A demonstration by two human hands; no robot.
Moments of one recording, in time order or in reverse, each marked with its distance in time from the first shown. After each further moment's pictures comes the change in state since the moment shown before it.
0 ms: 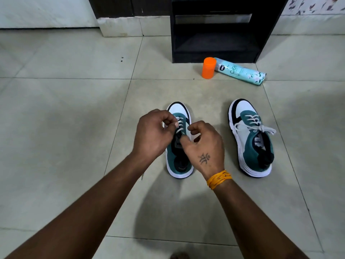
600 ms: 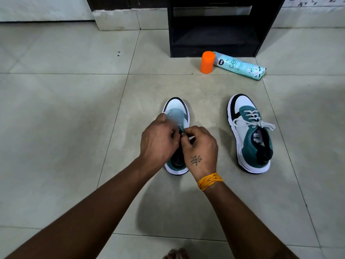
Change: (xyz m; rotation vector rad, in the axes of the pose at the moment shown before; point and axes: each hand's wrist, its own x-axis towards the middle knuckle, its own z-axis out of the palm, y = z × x) left_hand -0.019 -0.013 0.036 0.340 -0.072 0.054; right_hand -0.015 0.019 0.021 0.024 0.036 -0.027
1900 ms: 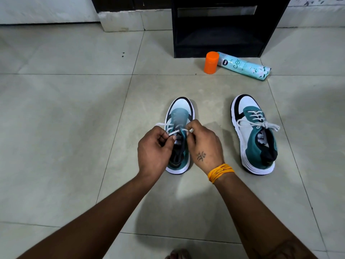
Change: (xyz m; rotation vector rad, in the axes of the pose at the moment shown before) left_hand -0.034 -0.020 0.013 -0.527 0.137 -0.361; right_hand 0.022 0.011 -0.008 -0.220 -0.196 -0.259
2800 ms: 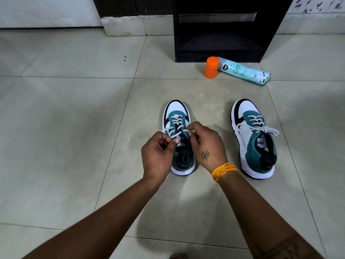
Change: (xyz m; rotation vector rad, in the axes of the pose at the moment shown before) left_hand -0.008 0.016 0.005 -0.115 -0.001 -0.141; right_hand 0.009 0.010 -0.006 0.055 -0.028 0.009
